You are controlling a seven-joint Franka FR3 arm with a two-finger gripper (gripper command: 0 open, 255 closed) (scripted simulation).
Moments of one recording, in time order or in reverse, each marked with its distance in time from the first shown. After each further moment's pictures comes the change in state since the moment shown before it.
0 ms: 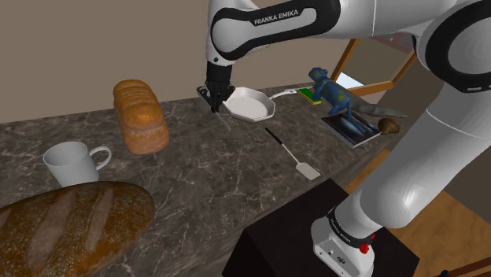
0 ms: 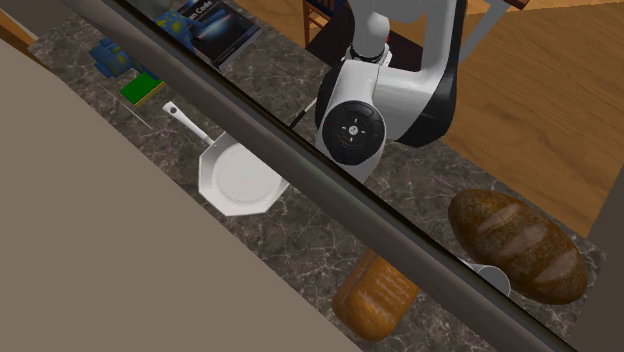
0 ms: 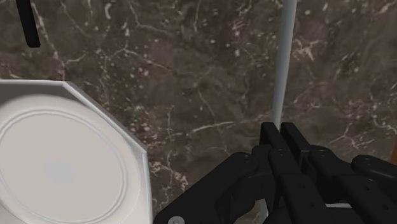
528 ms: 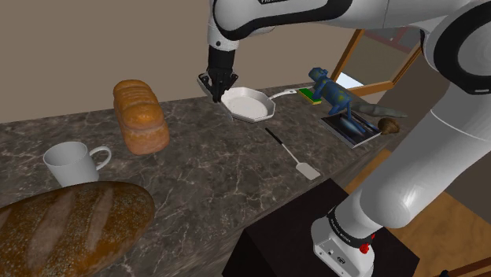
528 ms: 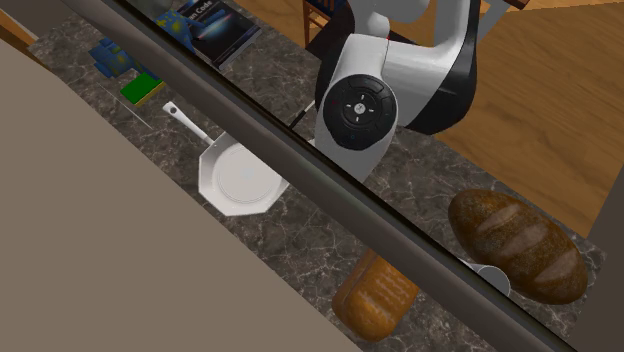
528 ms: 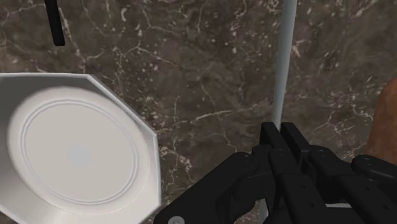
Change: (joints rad) arm -0.003 -0.033 -0.001 0.071 0.010 -0.103 -0.008
